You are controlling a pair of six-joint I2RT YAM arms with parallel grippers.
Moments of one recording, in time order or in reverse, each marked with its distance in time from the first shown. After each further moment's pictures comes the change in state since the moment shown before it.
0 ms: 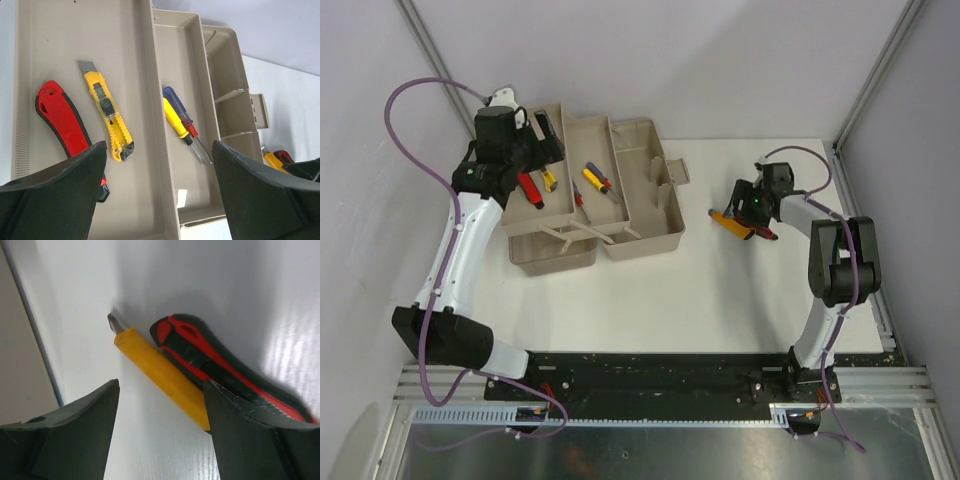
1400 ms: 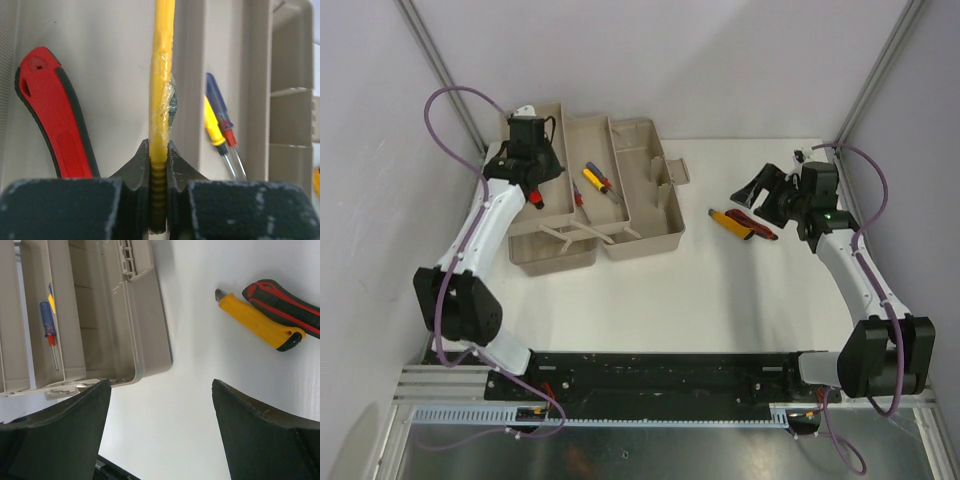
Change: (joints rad) left arm -0.056 0.122 -0.066 0.019 -0.158 -0.074; right arm -0.014 -0.597 -0.179 -0.098 -0.150 0.271
